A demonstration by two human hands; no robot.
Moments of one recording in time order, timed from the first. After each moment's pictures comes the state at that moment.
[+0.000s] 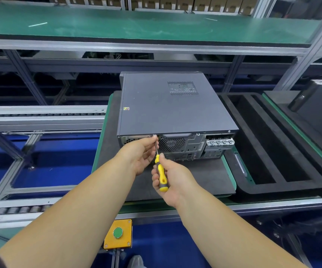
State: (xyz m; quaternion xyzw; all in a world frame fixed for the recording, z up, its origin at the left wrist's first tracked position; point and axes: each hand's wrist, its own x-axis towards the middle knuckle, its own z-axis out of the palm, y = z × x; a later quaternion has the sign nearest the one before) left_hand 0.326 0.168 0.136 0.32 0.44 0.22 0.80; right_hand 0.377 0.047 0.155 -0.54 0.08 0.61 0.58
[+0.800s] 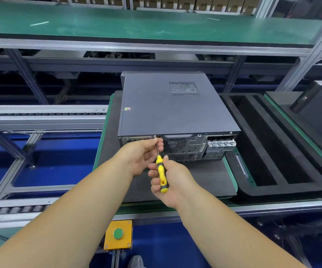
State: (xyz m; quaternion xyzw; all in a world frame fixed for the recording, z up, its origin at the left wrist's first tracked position) left_hand 0.321 0.170 0.138 0.36 0.41 0.19 0.81; right_hand 0.377 0.053 0.154 -0.54 0.10 0.62 0.55
